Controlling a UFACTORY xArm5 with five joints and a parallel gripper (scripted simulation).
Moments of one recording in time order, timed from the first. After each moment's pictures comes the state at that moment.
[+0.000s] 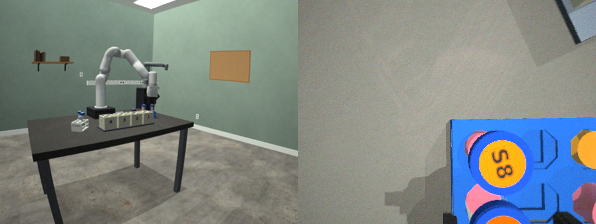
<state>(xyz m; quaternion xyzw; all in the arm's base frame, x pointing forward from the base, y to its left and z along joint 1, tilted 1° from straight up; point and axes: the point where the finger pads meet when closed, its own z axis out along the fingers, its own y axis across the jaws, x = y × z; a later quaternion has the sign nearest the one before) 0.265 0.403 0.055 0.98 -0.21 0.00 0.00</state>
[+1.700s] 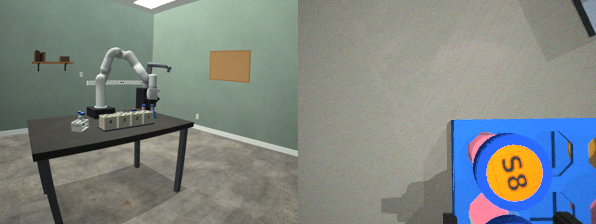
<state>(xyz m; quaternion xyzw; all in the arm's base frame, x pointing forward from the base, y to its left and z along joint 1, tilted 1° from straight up) 0.265 0.403 0.031 0.98 -0.21 0.00 0.00</state>
